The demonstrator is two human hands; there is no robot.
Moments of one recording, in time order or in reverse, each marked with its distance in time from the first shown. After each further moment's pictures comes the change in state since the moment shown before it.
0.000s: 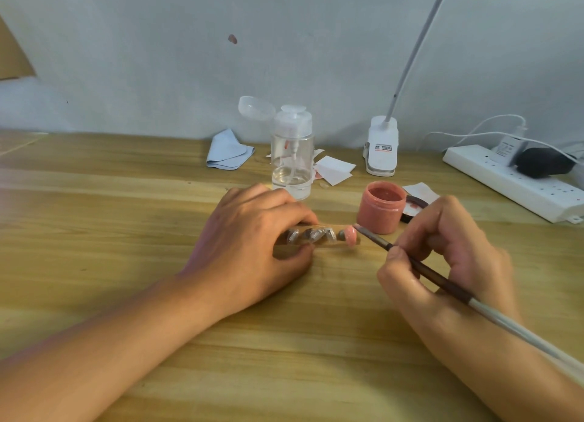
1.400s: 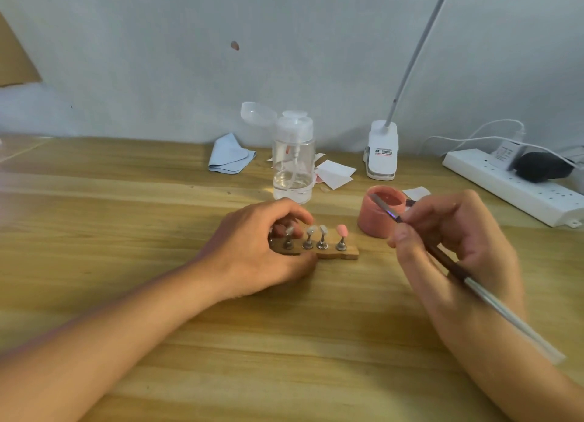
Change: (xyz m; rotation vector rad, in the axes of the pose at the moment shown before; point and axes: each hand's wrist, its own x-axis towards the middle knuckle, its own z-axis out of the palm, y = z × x) left_hand 0.004 -0.009 0.002 -0.453 -0.214 -0.317; right_hand 0.006 0.012 0.003 0.238 0.058 0.019
